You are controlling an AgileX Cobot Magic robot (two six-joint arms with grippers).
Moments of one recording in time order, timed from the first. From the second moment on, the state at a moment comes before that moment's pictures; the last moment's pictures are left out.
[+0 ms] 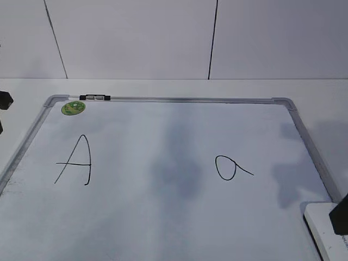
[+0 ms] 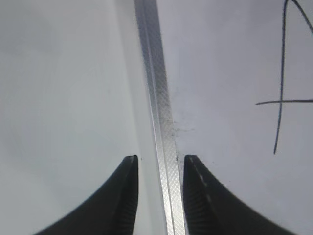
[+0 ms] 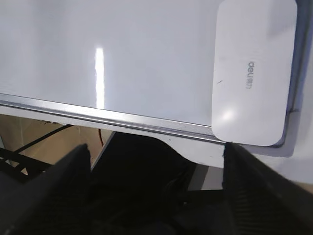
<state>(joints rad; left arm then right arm) -0.05 1.74 -1.28 -0.04 1.05 0.08 0.24 0.99 -0.81 0.28 1.25 0.10</state>
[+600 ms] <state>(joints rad) -0.03 1.80 -1.28 -0.11 1.02 0.11 0.25 1.03 -0.81 0.20 1.24 0.15</state>
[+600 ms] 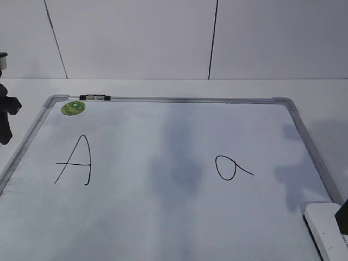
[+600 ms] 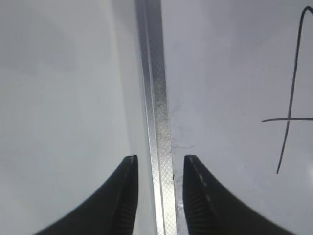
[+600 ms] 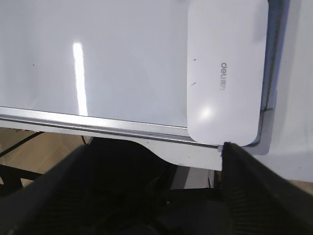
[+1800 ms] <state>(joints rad) -0.03 1.88 -1.28 -0.12 0.98 0.11 0.25 1.04 -0.81 0.20 1.24 0.15</state>
